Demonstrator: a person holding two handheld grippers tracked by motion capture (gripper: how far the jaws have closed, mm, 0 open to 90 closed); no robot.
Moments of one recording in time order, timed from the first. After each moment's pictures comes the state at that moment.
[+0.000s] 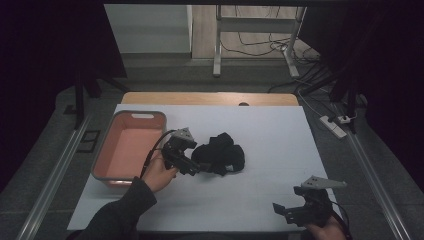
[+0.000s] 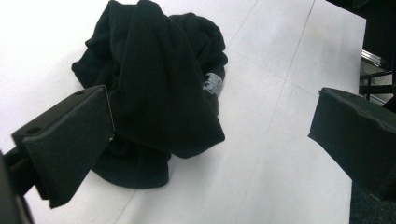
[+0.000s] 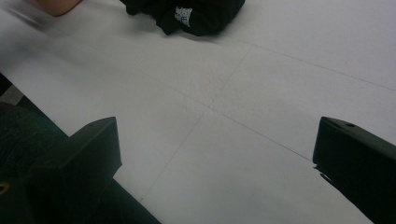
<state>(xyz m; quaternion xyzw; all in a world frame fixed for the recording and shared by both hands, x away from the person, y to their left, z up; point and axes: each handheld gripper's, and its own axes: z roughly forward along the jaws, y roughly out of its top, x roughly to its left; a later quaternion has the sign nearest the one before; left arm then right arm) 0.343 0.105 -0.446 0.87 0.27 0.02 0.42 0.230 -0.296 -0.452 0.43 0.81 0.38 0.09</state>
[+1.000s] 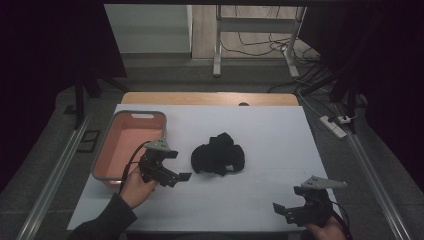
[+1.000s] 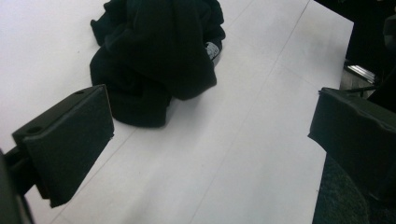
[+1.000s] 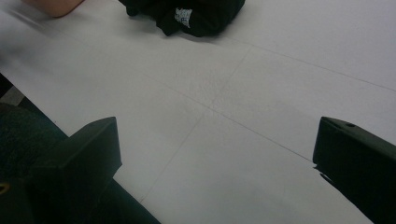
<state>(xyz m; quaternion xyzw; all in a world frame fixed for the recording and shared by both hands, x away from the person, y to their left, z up) 0.302 0.155 -0.452 0.84 0.31 0.01 0.44 0.230 -0.296 -0.452 0.43 0.81 0.38 0.09</state>
